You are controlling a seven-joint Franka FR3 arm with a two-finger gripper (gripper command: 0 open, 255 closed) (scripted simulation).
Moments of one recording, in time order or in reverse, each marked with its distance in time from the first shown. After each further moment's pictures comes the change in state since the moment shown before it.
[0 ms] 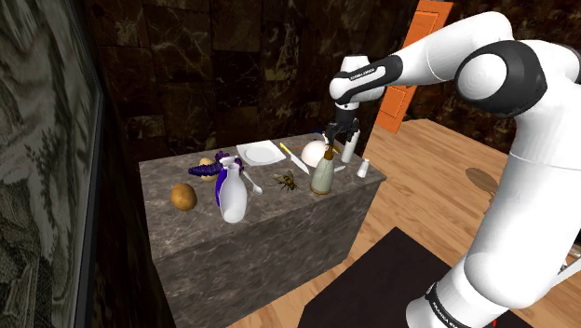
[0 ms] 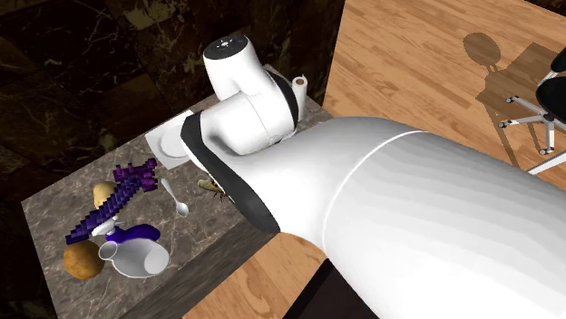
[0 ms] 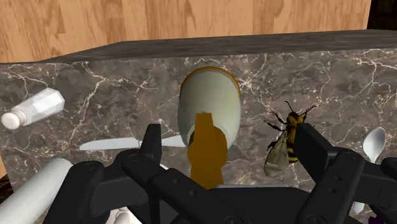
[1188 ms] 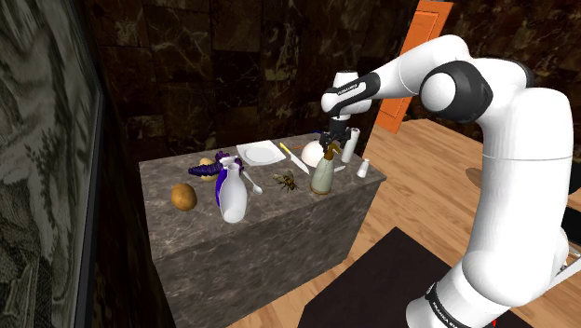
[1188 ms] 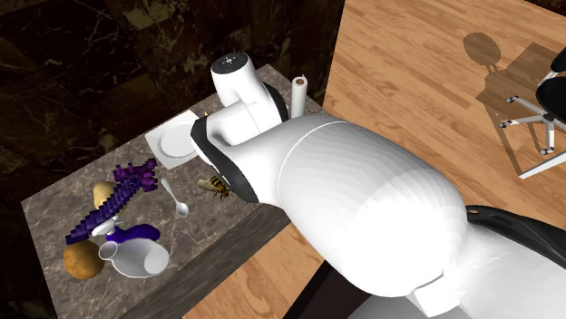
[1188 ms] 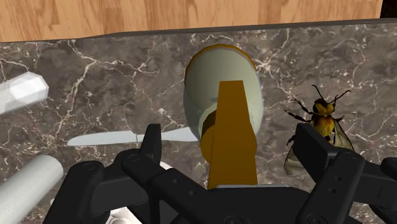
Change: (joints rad) arm -0.037 0.199 0.008 0.129 0.045 0.074 -0.035
